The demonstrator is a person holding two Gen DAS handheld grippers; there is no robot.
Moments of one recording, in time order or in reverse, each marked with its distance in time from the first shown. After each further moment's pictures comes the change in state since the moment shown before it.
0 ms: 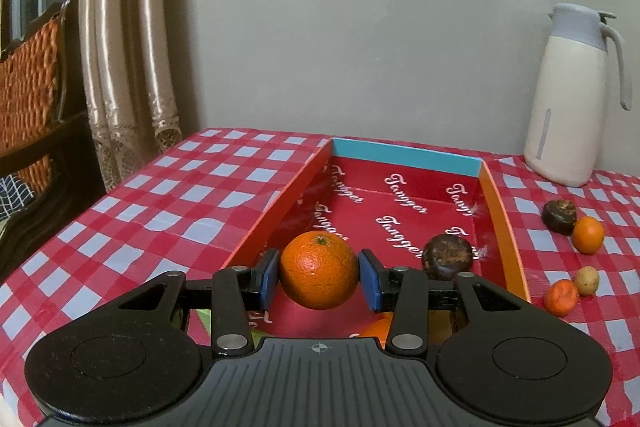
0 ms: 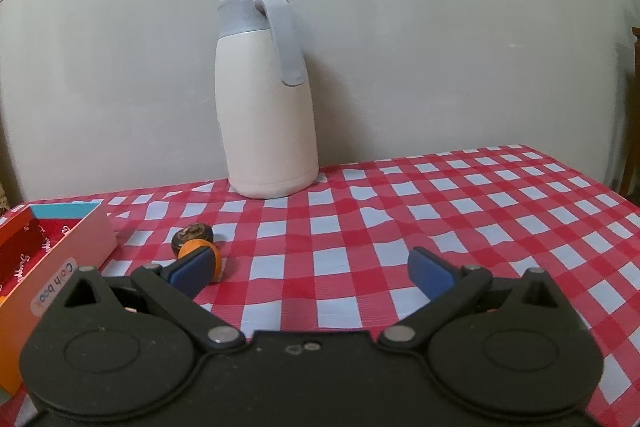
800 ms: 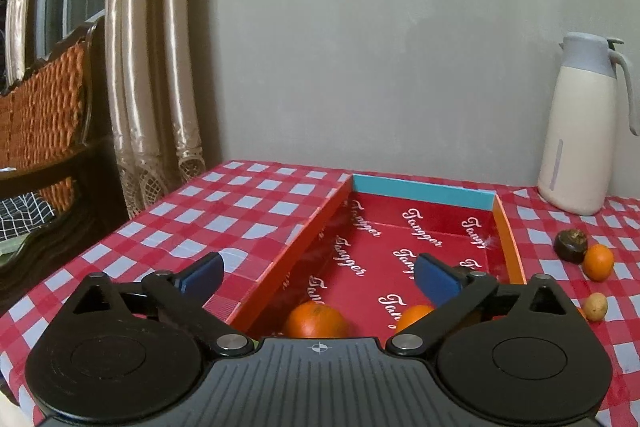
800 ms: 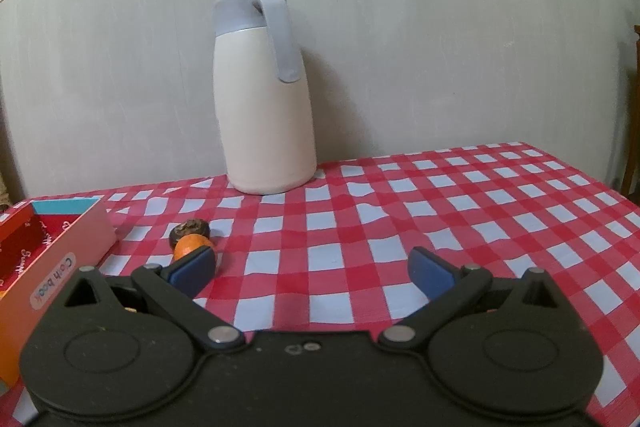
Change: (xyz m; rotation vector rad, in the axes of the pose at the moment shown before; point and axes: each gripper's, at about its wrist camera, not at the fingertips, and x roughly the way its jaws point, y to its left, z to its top) left arm -0.016 0.000 0.003 -0.015 -0.107 0.063; right arm -0.001 -0.004 0.001 -0.008 0.020 0.021
